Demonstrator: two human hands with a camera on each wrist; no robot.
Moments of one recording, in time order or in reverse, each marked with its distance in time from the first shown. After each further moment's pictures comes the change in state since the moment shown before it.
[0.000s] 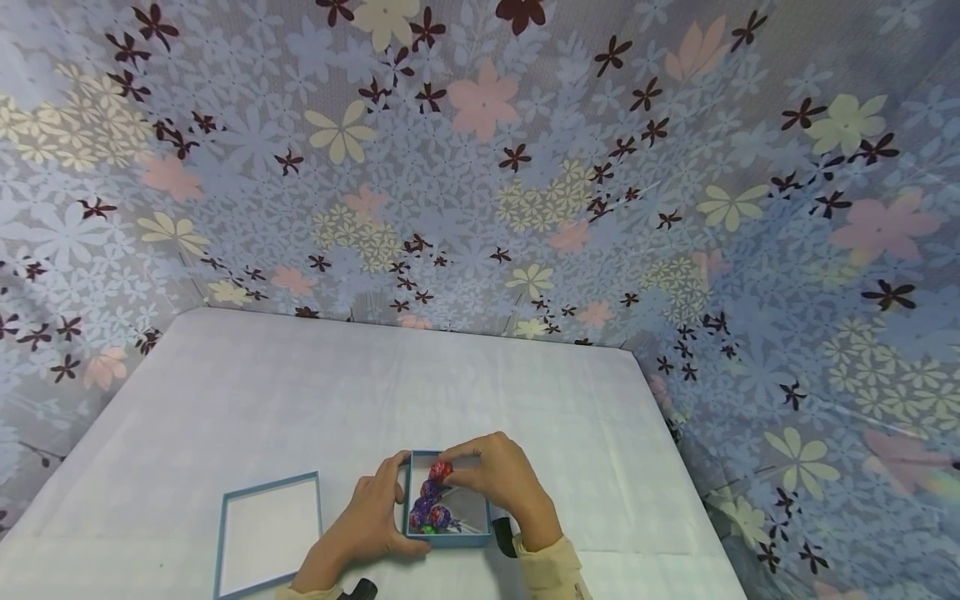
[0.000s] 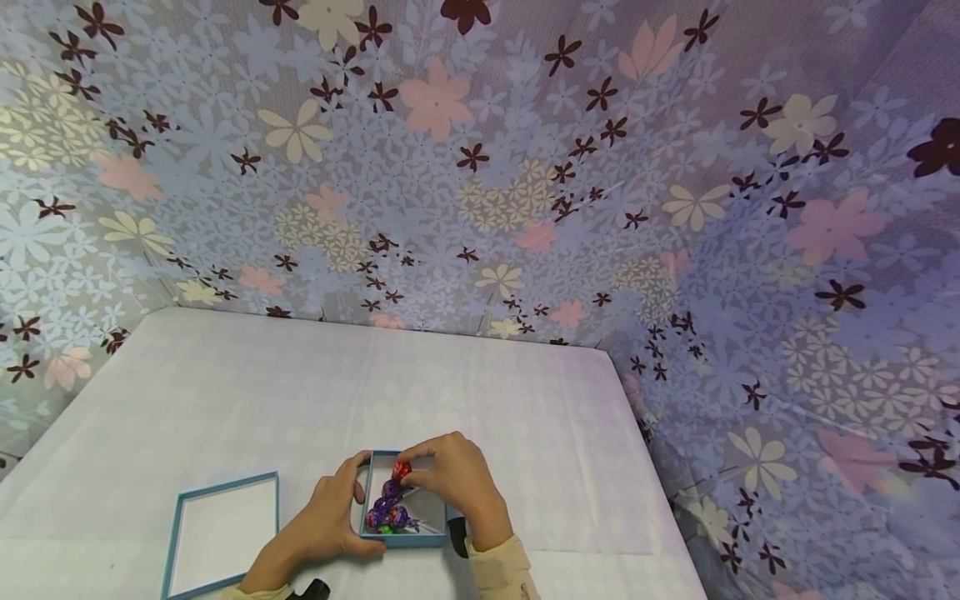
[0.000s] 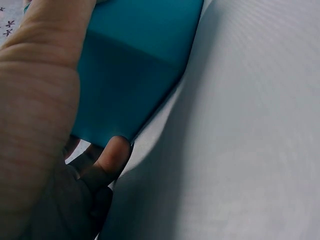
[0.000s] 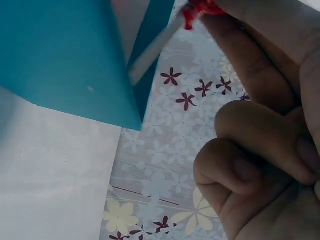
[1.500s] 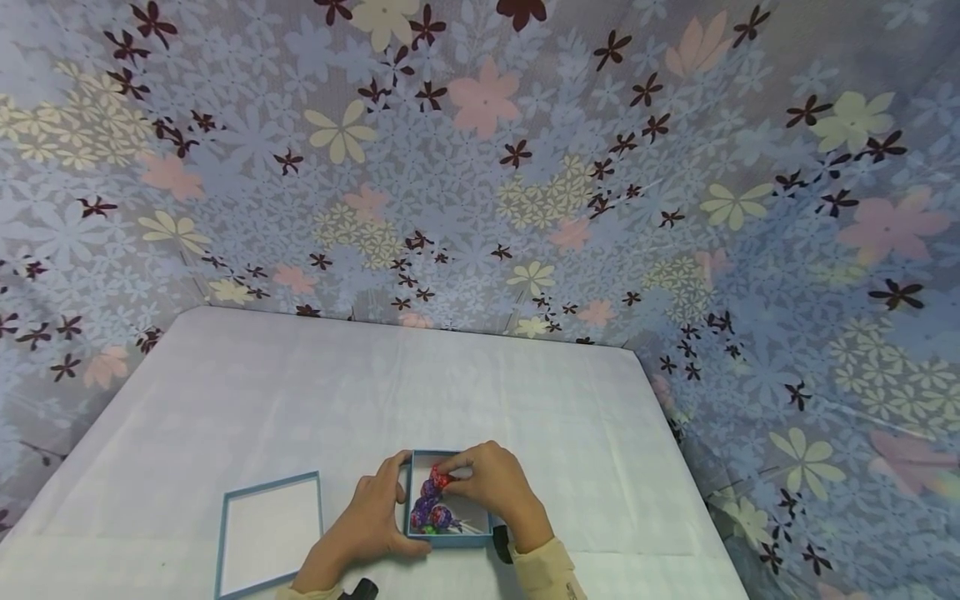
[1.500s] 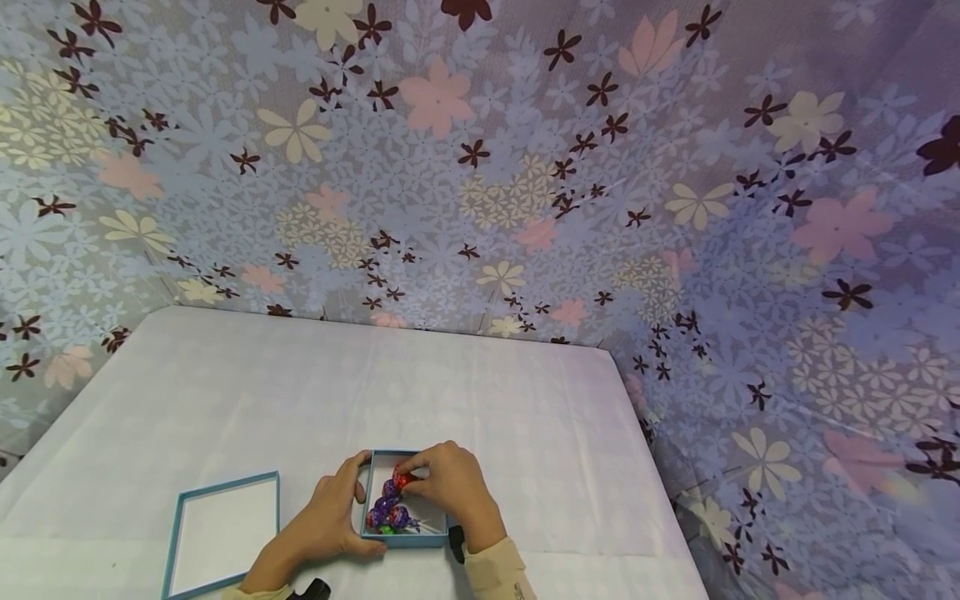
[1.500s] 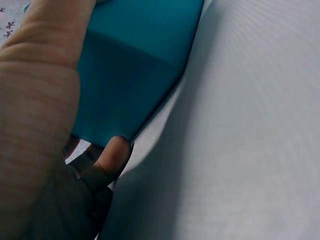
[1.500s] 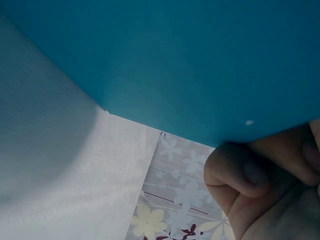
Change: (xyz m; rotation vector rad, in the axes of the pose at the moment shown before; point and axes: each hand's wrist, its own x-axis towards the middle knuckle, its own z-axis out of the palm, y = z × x) left_hand 0.000 -0.002 0.001 -0.018 -0.042 -0.043; right_hand 0.001 0.015 0.027 -0.097 -0.052 0.025
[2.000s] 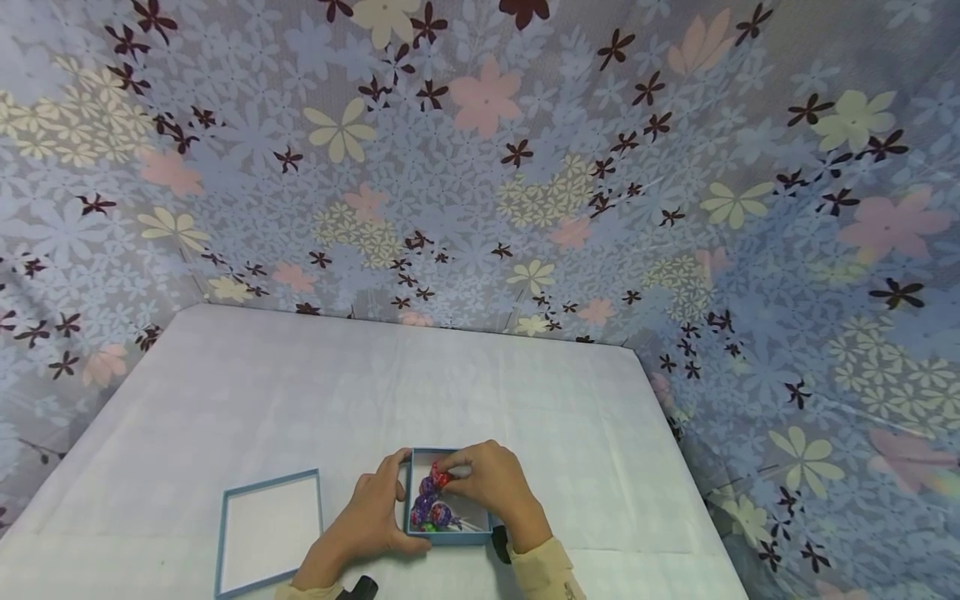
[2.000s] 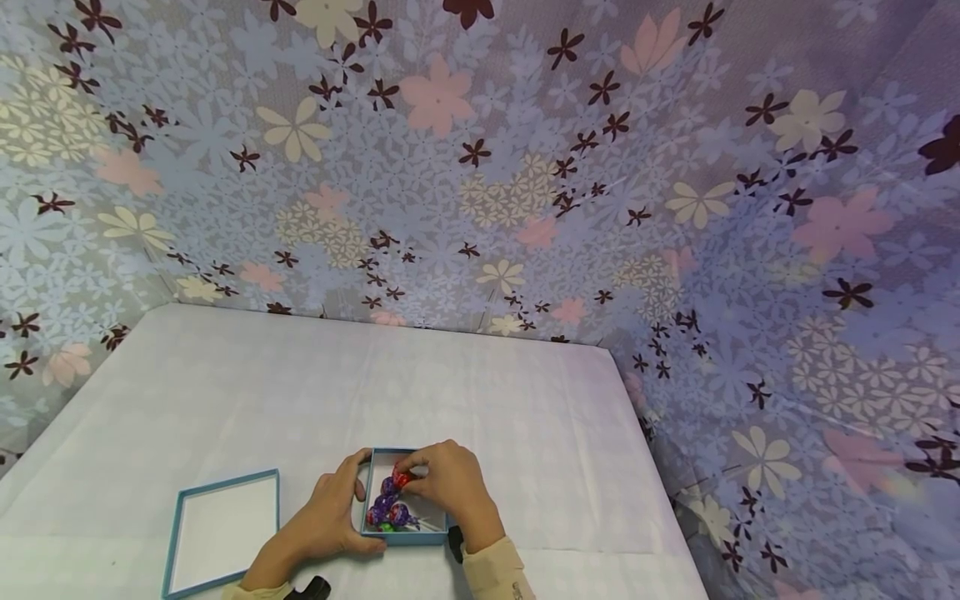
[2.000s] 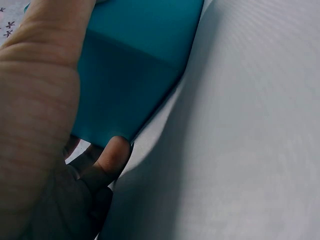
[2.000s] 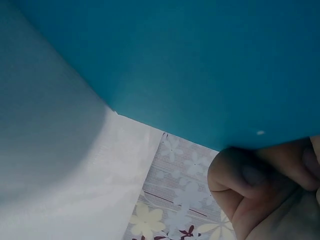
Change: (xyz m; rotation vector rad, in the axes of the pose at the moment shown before) left_hand 0.001 -0.001 -0.004 -0.011 -0.004 -0.004; right_hand 0.002 -0.002 0.006 -0.066 0.066 -0.026
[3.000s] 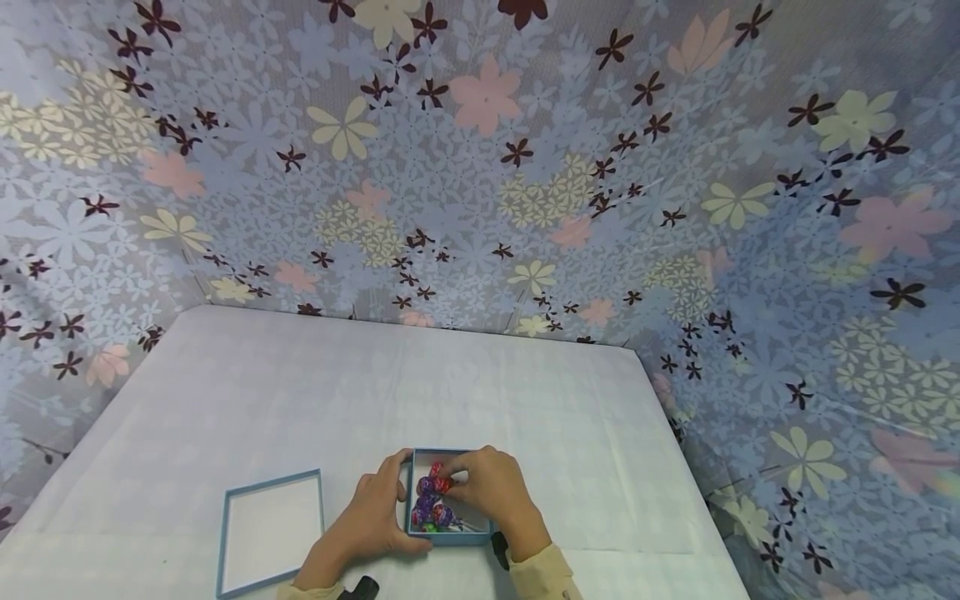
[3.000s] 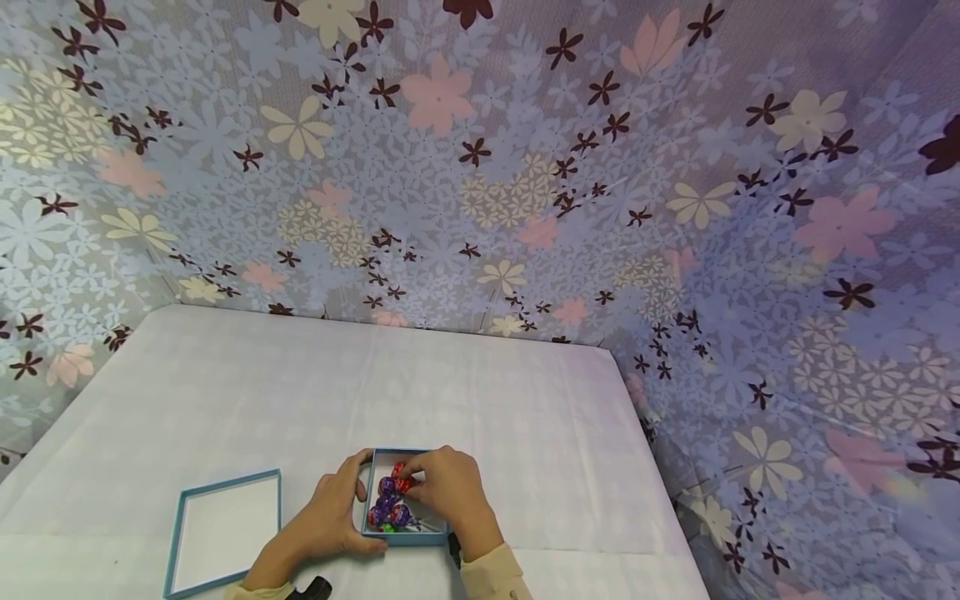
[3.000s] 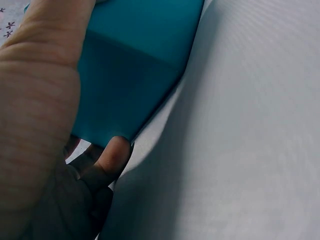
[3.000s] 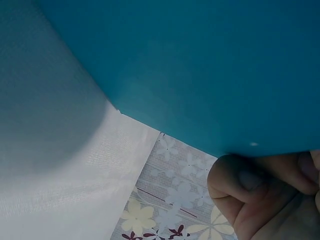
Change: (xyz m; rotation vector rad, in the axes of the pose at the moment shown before) left_hand 0.001 0.002 -0.002 0.011 -0.001 0.008; right_hand -0.004 -0.008 0.001 -0.132 -0.011 -0.004
